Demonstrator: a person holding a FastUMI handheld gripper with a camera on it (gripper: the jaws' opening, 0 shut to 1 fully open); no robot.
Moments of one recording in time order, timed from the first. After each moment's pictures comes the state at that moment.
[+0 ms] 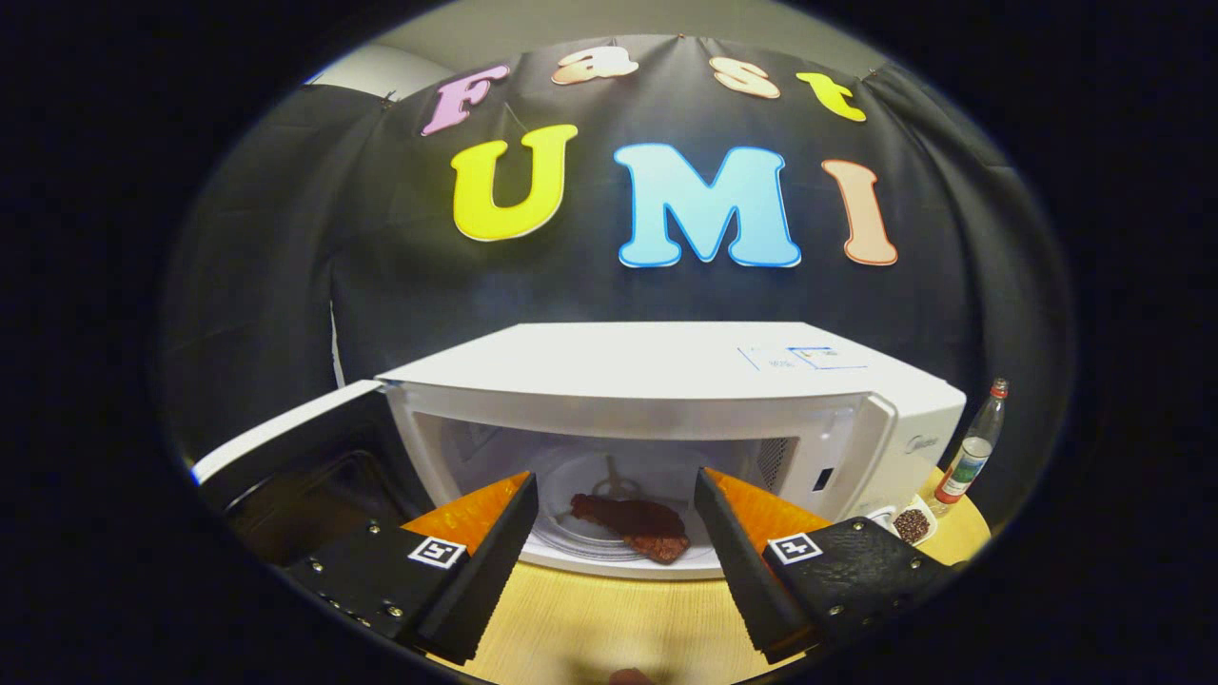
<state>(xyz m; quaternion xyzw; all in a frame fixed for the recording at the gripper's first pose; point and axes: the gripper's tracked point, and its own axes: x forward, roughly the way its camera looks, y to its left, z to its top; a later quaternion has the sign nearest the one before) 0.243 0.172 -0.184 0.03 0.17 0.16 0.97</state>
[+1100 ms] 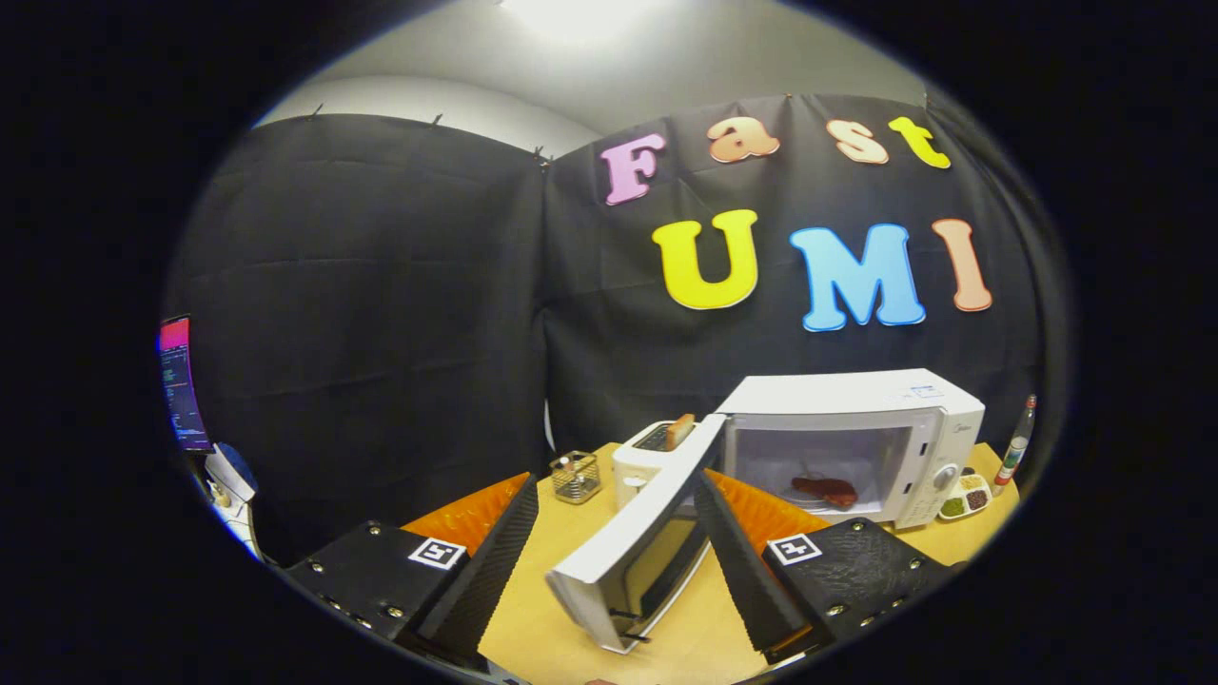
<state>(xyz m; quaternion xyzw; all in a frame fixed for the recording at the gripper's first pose) -0.046 0.300 -0.050 0.08 0.10 0.38 0.91</state>
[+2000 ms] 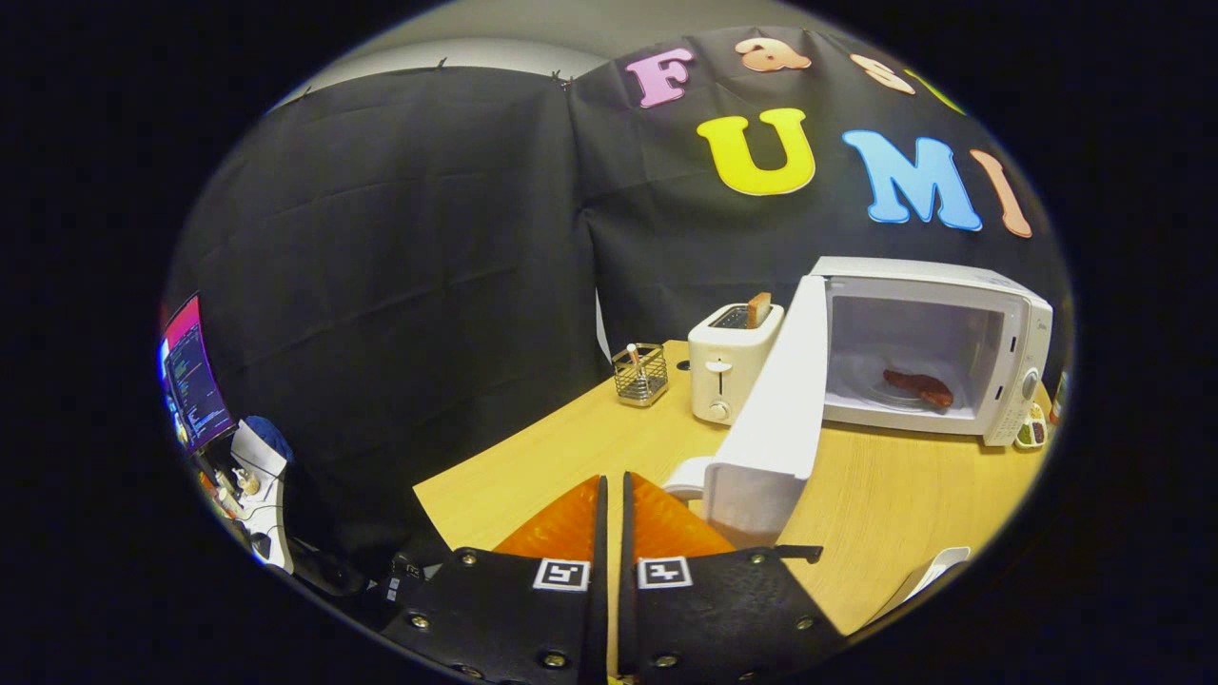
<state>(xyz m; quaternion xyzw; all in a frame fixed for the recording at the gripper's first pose) -0.088 0.367 -0.155 0.06 0.24 0.44 0.86</state>
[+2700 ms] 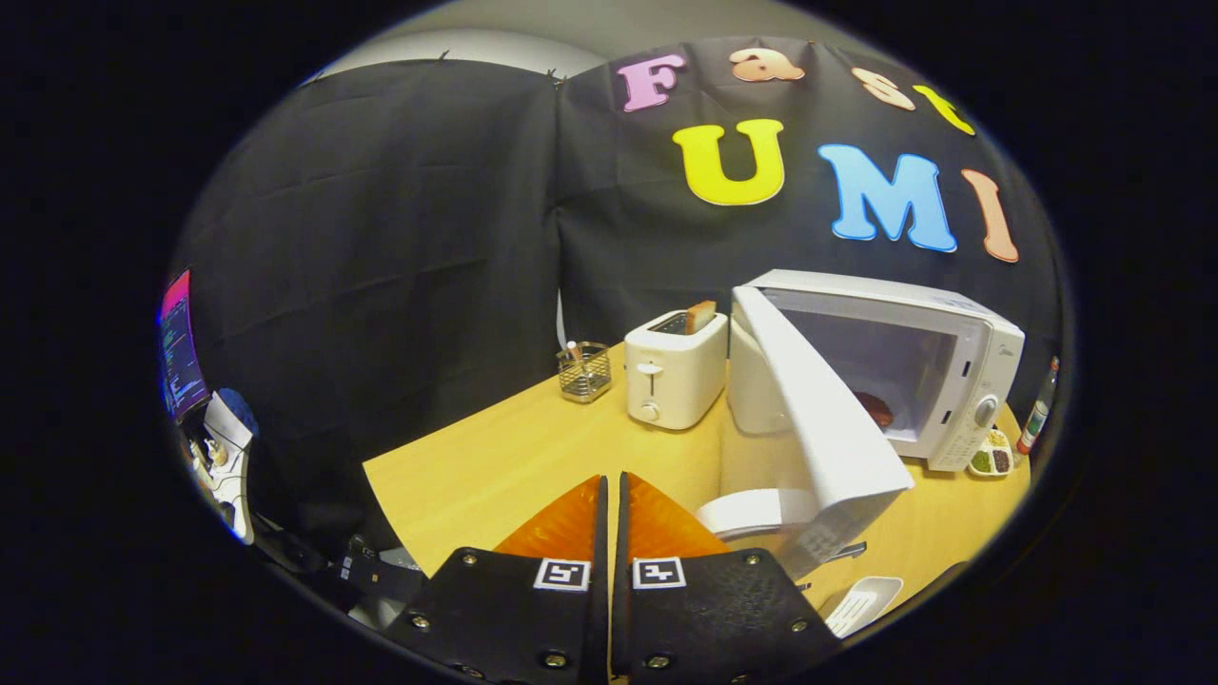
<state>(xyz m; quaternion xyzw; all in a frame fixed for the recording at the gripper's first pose) -0.038 0.284 -0.171 0.02 0.23 0.39 0.89</state>
